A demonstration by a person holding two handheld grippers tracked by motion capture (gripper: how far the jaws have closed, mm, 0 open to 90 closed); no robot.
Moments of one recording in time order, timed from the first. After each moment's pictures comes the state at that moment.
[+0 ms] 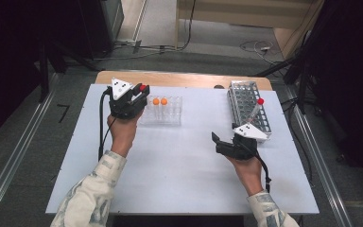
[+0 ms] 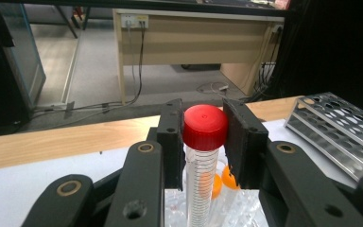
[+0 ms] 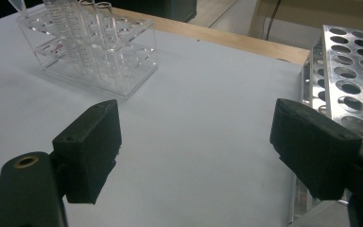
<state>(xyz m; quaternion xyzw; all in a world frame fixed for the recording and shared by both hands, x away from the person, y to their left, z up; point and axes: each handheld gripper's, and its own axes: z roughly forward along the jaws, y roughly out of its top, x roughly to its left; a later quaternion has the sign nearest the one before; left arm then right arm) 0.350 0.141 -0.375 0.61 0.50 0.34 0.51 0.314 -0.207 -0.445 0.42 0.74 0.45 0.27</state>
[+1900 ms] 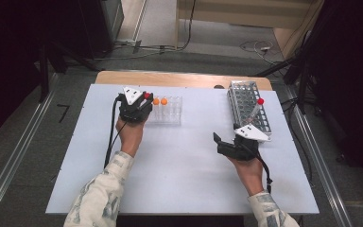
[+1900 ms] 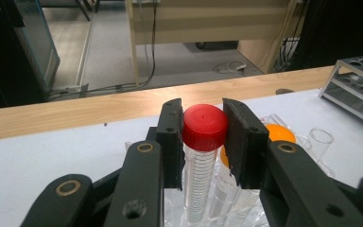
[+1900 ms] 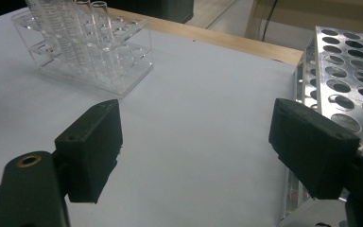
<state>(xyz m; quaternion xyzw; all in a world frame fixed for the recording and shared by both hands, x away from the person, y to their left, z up) 0.371 0.131 -0.425 0.62 0.52 0.35 0.47 0.312 -0.211 -0.446 0.42 0.74 0.44 0.28</state>
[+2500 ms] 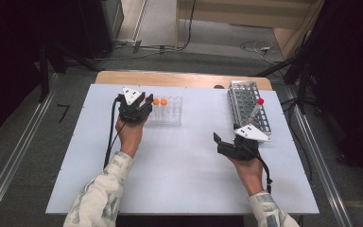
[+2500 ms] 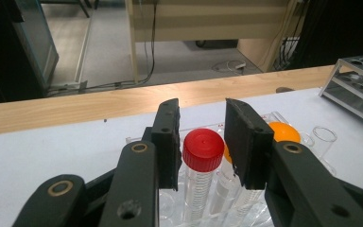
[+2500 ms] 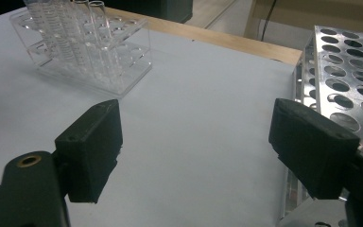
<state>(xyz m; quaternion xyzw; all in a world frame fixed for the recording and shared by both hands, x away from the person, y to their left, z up) 0.370 0.133 -0.426 0.62 0.52 0.34 0.47 0.312 -0.211 -0.446 0.42 0.74 0.44 0.28</state>
